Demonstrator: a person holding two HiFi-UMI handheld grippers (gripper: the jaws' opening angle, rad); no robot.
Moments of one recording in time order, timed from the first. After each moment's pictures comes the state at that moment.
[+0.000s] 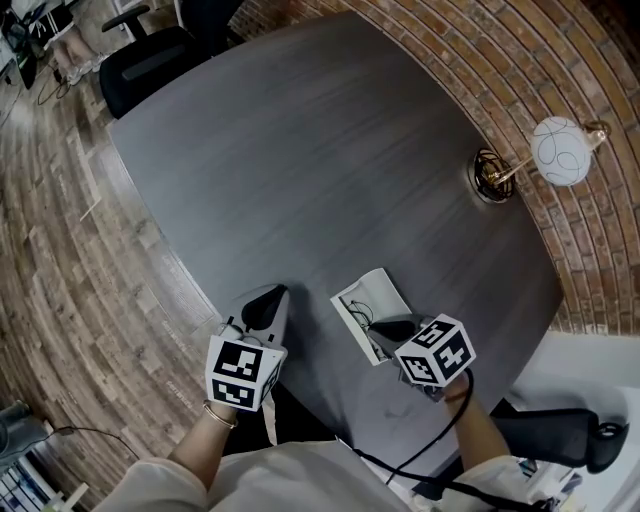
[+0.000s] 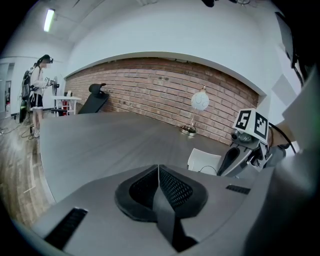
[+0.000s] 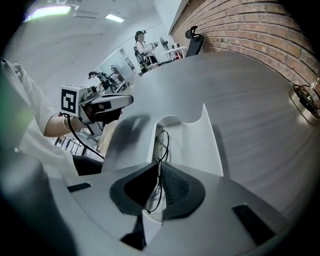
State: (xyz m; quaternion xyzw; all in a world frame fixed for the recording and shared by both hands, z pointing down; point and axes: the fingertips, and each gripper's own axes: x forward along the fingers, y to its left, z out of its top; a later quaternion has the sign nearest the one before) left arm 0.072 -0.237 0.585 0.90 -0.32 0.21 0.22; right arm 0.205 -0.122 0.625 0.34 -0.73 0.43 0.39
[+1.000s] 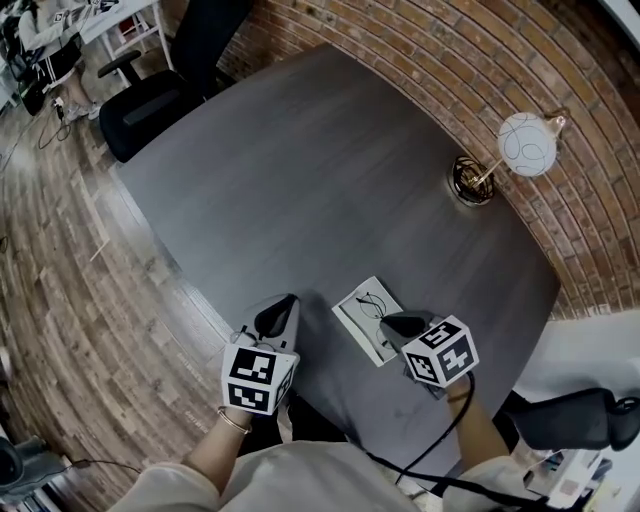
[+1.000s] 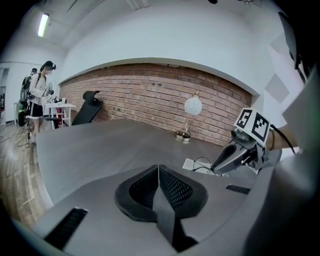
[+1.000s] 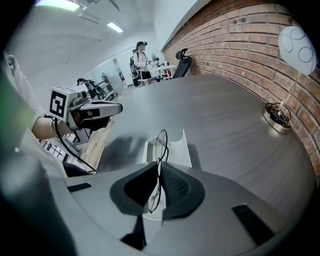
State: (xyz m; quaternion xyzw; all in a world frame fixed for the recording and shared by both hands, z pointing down) left arm 0.083 -0.239 0.552 0.91 -0.30 0.20 0.19; right arm 0.226 -0.142 0.592 0.45 -0.73 0.37 0.37
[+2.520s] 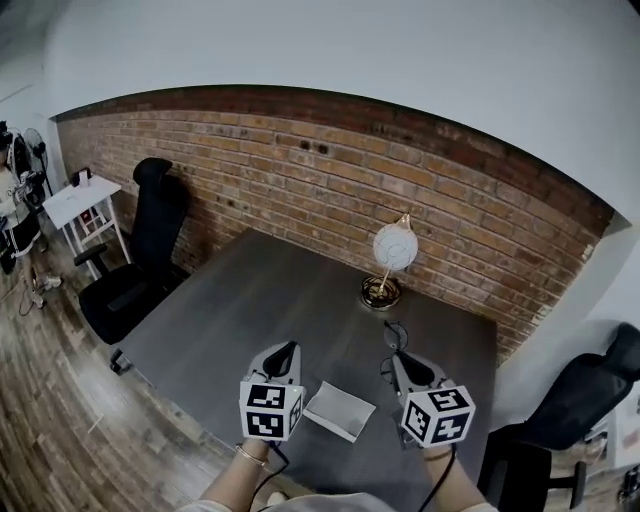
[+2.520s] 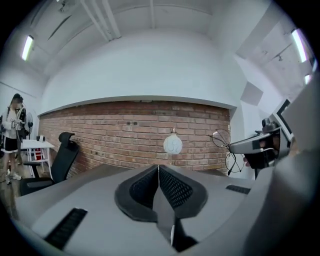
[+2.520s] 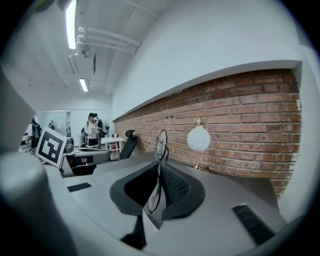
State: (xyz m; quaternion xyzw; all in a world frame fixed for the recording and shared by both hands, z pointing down) left arm 0.167 -0.269 0.381 0.97 -0.24 0.07 0.05; right arm 0.297 -0.122 0.357 0.80 -0.58 0.12 0.07
